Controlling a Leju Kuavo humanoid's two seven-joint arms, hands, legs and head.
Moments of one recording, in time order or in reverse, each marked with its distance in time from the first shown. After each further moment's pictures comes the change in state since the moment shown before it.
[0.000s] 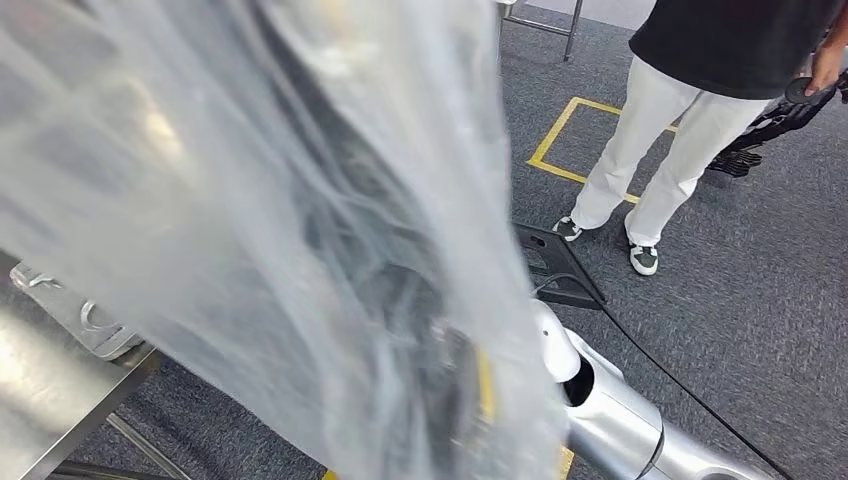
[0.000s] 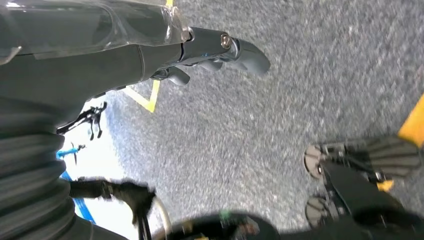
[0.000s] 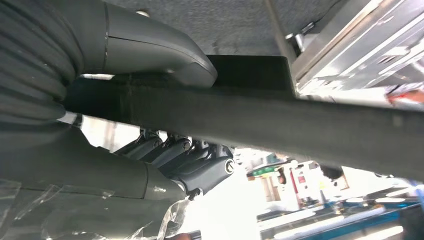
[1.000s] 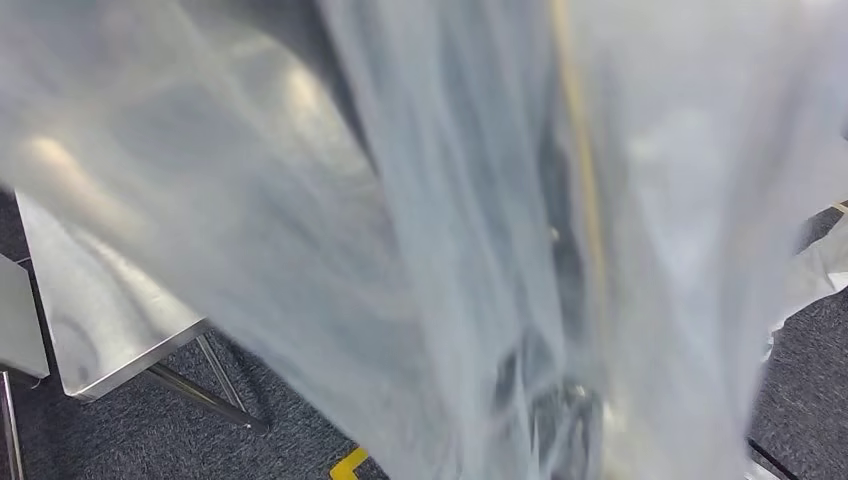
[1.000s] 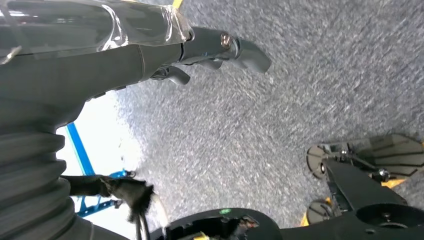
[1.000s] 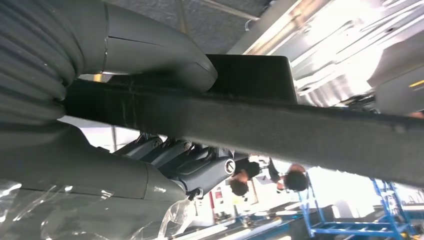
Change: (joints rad) left arm 0.004 0.000 0.001 0.000 0.001 -0.004 0.003; right arm -0.014 0.007 0.011 0.013 -0.002 0.000 -0.001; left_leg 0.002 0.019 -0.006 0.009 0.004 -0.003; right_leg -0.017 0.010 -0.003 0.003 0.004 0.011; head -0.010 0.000
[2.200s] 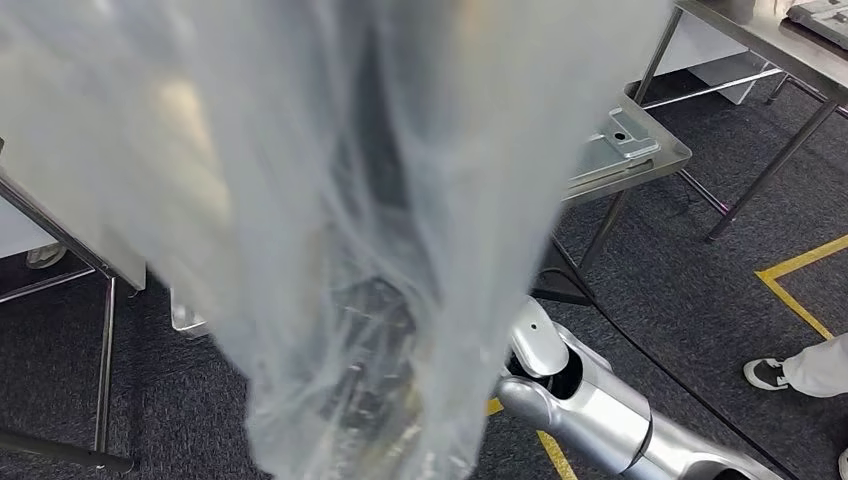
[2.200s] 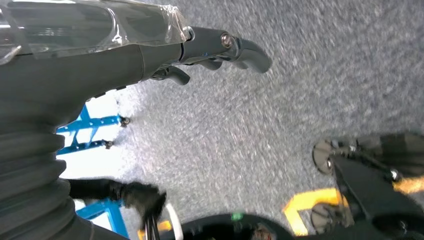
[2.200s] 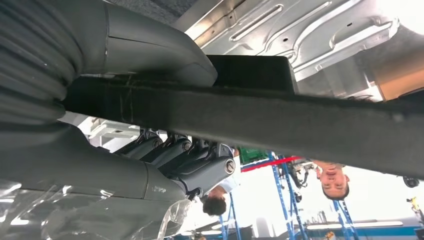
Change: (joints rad) left arm 0.003 0.000 0.000 0.001 0.000 -0.012 0.002; right arm -0.005 -0.004 0.002 -0.001 -0.021 0.005 0.009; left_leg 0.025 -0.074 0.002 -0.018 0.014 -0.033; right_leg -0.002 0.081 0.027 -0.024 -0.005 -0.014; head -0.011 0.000
